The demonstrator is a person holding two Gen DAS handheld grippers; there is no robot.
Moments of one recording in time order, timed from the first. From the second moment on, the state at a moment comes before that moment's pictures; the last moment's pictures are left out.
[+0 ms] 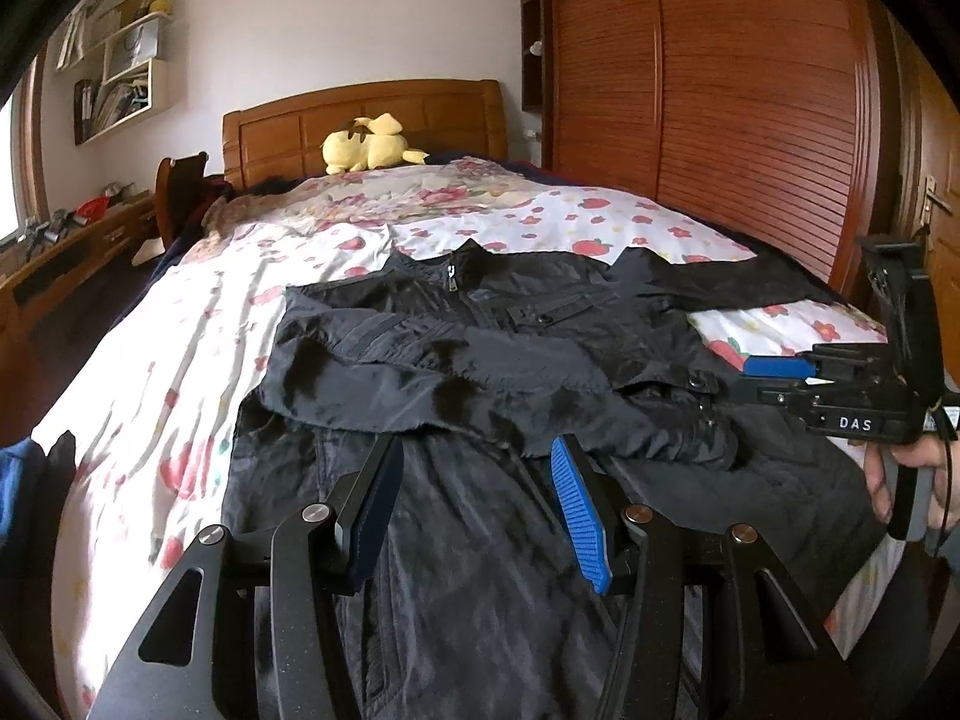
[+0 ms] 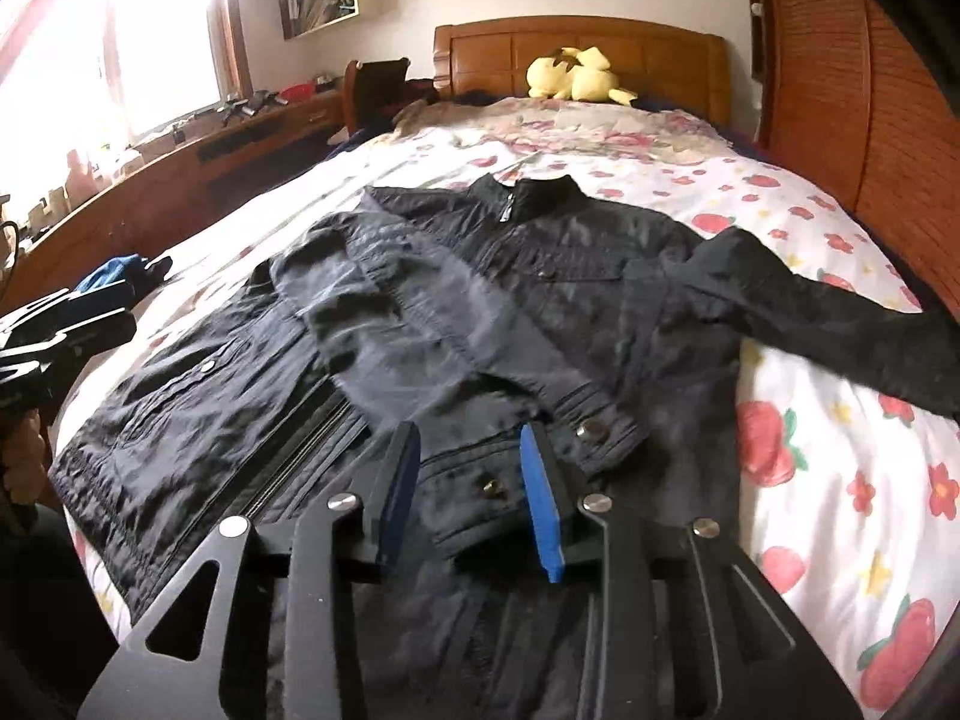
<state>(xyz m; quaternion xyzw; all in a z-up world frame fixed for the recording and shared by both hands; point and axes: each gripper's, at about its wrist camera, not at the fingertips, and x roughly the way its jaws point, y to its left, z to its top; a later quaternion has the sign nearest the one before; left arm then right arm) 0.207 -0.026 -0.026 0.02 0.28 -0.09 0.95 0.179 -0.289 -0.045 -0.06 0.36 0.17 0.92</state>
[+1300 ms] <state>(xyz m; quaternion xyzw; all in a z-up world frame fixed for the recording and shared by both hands) 0.285 -0.045 -0.106 0.01 0.31 -0.12 0.94 0.263 -0.490 -0.016 -0.04 0.35 -0.05 0.93</state>
